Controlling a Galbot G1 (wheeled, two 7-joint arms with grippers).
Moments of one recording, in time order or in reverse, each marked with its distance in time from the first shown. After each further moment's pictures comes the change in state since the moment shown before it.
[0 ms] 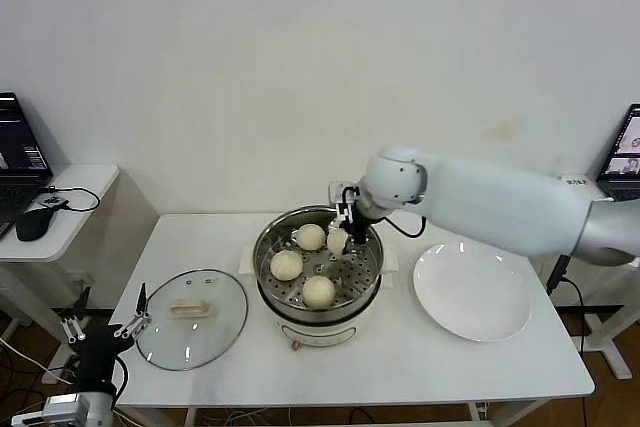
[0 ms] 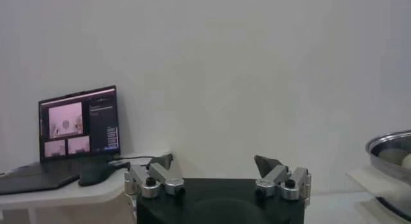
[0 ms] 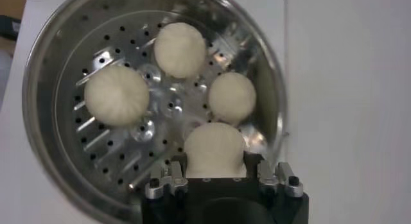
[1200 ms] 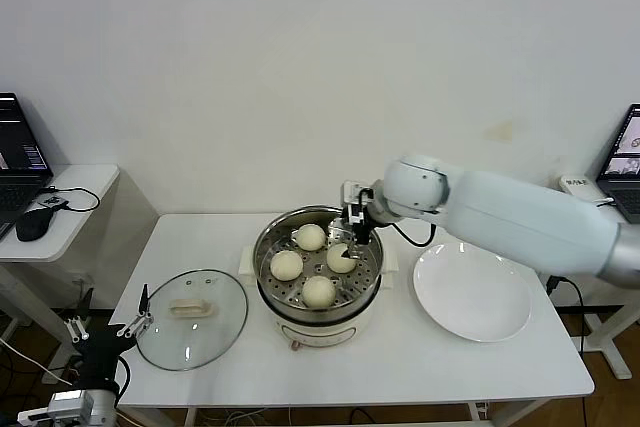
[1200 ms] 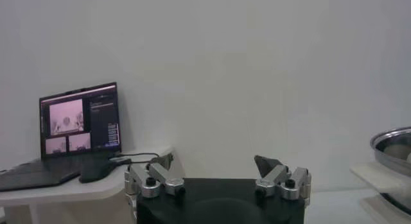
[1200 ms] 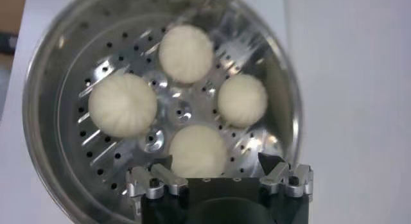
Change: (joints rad) left arm -0.019 0.010 0.020 0.029 -0.001 0.010 -0.009; right arm -0.131 -0.214 0.198 0.190 0.100 0.058 0.247
